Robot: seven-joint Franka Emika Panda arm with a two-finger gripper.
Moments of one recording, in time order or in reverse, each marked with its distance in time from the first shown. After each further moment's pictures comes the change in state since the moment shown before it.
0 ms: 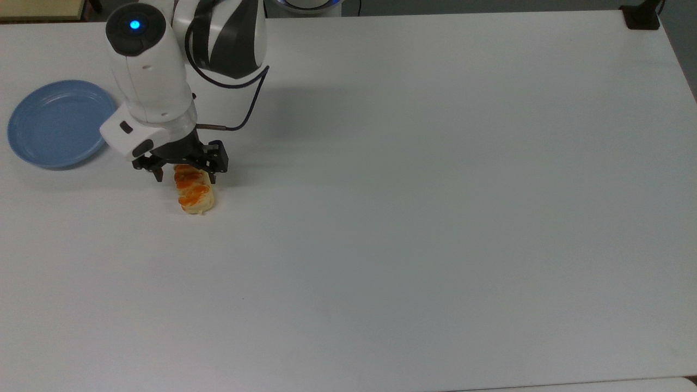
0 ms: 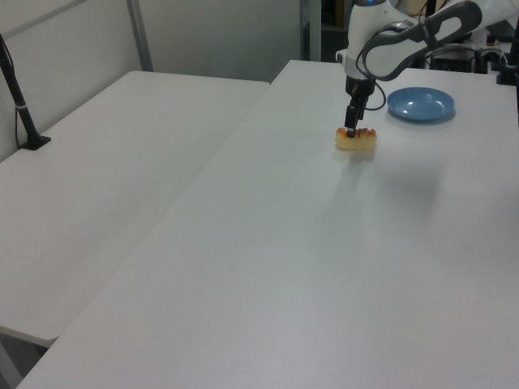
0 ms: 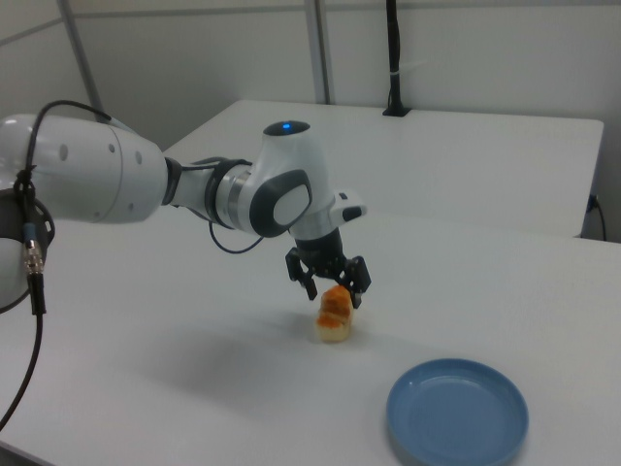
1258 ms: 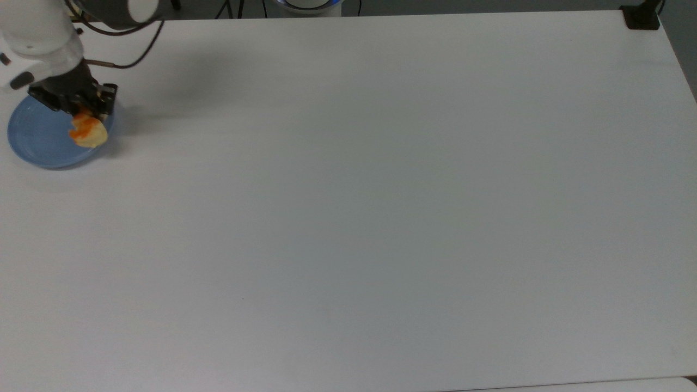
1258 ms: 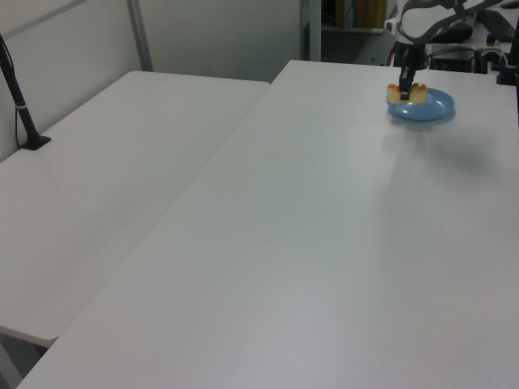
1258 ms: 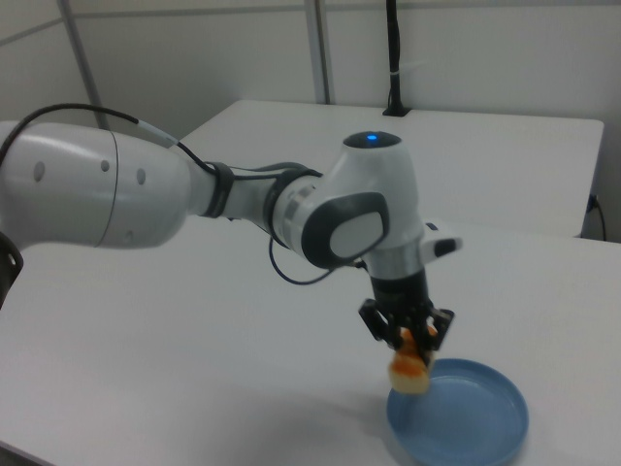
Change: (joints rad) arm -0.253 -0.084 -0.059 -0.008 -0.010 -0.109 -0.313
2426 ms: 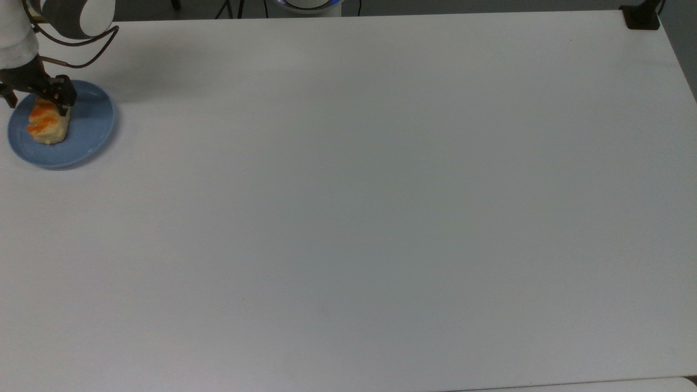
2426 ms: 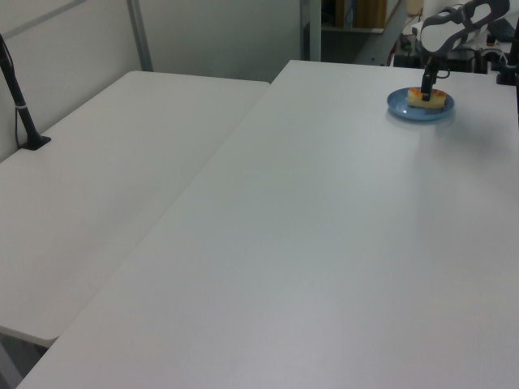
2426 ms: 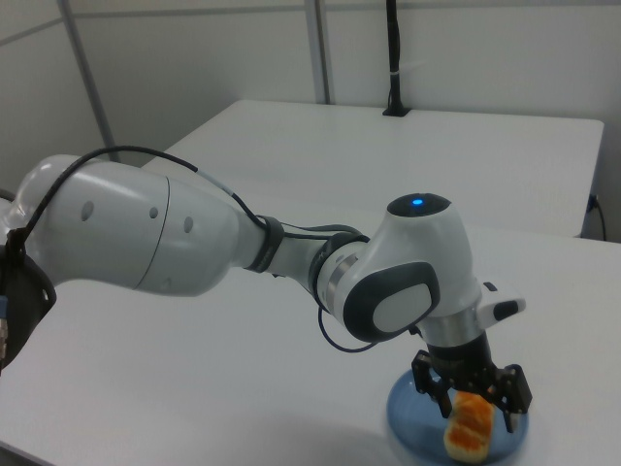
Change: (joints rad) arm -0.078 0.103 -0.094 0.004 -0.039 0.195 -0.057
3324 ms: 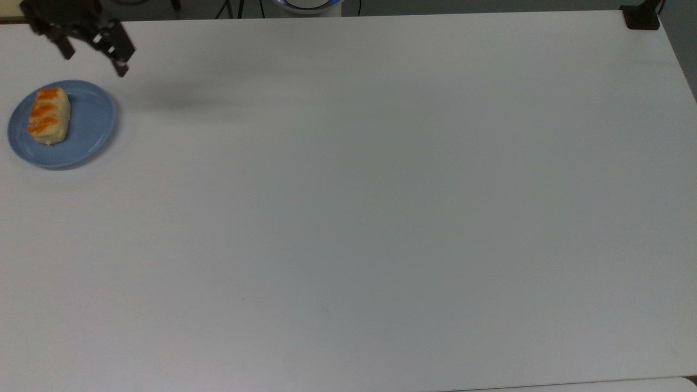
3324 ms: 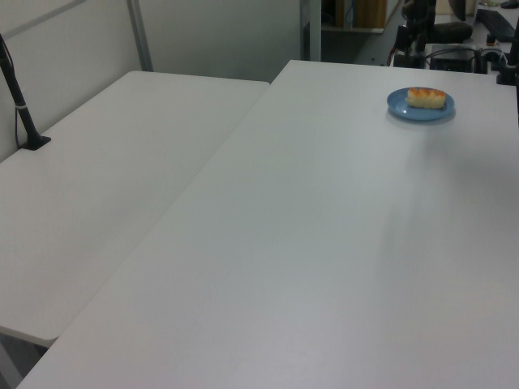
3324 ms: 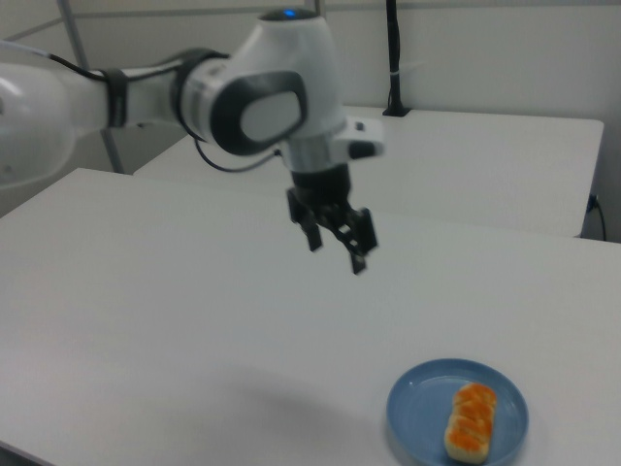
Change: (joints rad) arm 0.251 -0.351 0.031 0.017 0.126 -0.452 0.467
